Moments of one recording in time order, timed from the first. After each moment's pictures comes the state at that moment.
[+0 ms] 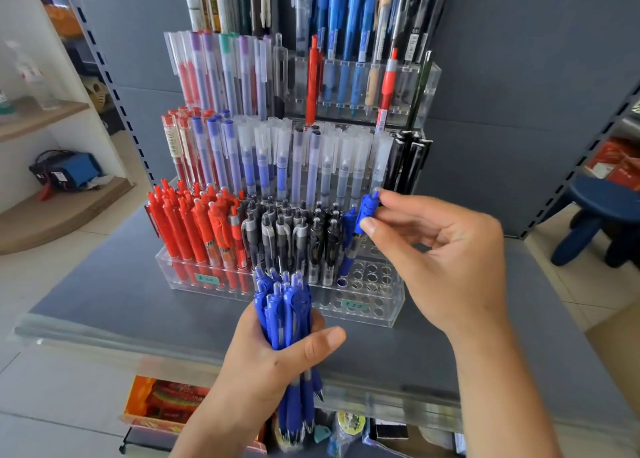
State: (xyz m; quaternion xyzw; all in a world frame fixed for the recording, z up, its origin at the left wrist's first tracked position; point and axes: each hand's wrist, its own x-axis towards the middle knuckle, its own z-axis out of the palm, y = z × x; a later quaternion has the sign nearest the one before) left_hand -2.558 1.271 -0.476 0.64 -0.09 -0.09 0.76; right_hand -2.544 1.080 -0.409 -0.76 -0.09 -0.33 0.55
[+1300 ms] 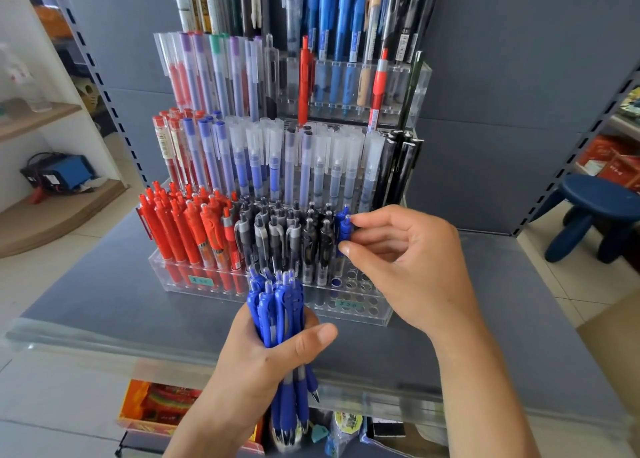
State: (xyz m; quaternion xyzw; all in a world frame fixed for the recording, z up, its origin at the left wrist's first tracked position) left_hand -2.557 1.271 -0.478 0.62 -0.09 -0.12 0.77; right_hand -2.547 1.085 -0.412 -0.82 -0.02 -0.19 0.54
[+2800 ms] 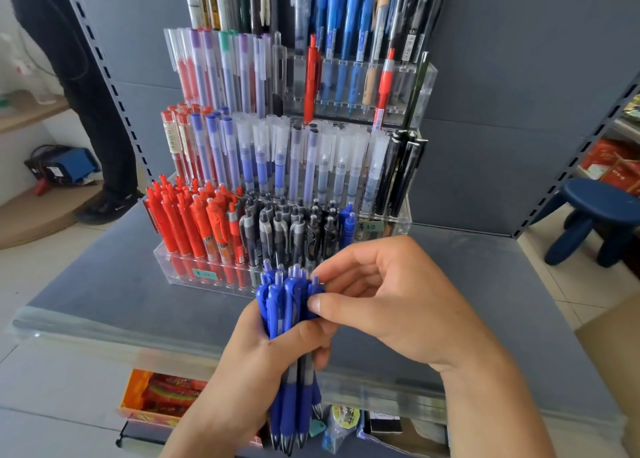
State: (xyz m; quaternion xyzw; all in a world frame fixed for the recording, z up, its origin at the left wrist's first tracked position) left_hand -2.572 1.268 -0.453 0.58 -0.10 -0.16 0.79; right_hand -2.571 1.101 -0.390 -0.85 -0.04 0.05 0.53
